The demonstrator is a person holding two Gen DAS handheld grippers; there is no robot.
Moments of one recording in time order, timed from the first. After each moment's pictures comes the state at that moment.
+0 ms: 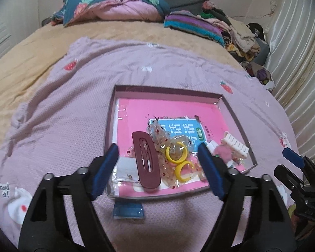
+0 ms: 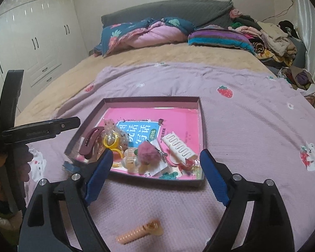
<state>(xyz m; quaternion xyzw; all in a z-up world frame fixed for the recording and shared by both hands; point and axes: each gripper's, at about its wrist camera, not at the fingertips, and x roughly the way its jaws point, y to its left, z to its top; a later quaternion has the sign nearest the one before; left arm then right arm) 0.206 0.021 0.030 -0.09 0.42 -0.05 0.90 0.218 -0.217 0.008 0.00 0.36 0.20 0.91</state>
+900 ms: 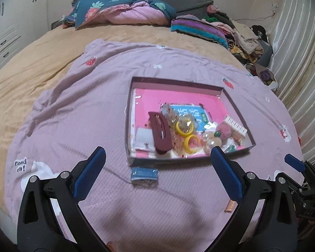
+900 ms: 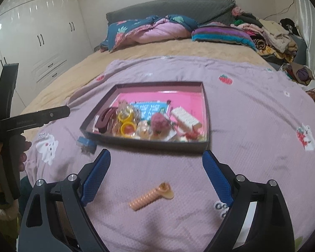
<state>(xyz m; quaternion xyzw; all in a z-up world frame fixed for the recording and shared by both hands) 0.142 0.033 0.031 -0.09 0.41 -0.02 0.91 0.155 -0.219 -0.004 -0.01 0.38 0.21 0.90</state>
